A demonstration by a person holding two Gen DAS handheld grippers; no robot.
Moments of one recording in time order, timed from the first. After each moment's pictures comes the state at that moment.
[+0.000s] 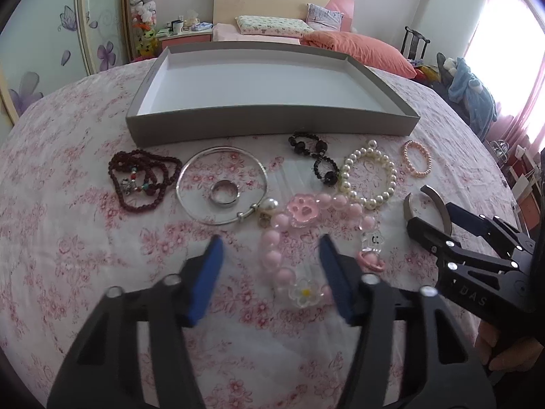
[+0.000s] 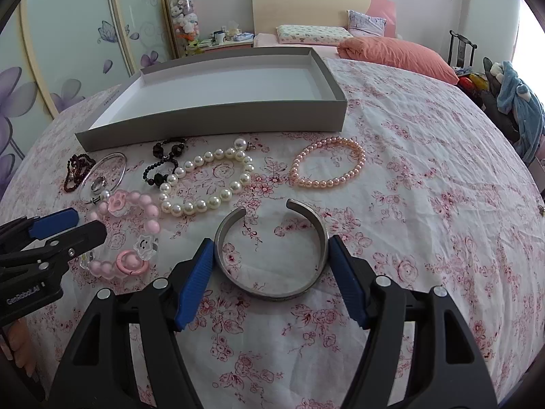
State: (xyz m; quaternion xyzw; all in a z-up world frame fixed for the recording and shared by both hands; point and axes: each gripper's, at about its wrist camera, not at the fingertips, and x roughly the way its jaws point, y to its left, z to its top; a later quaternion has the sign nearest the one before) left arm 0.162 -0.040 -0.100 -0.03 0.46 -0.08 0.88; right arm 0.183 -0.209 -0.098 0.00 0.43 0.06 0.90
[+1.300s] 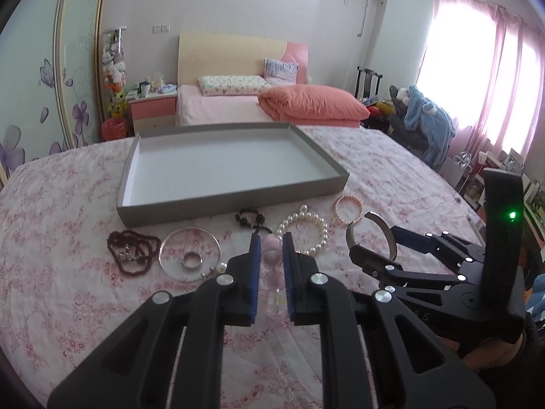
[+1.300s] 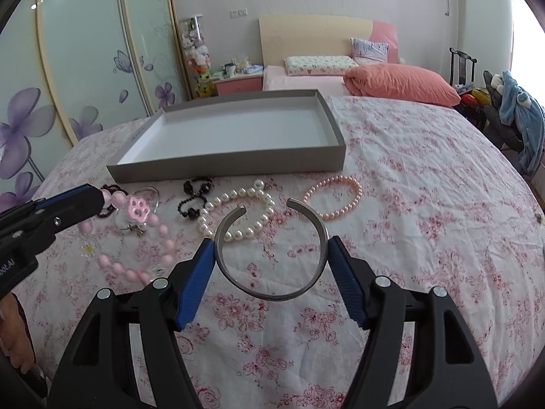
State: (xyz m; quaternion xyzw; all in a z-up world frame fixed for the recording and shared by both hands) left arm 0.129 -0.054 -0.034 -0.02 0.33 -0.16 0.93; right arm 0.164 -0.218 -0.067 0.02 0.35 0.09 0.93
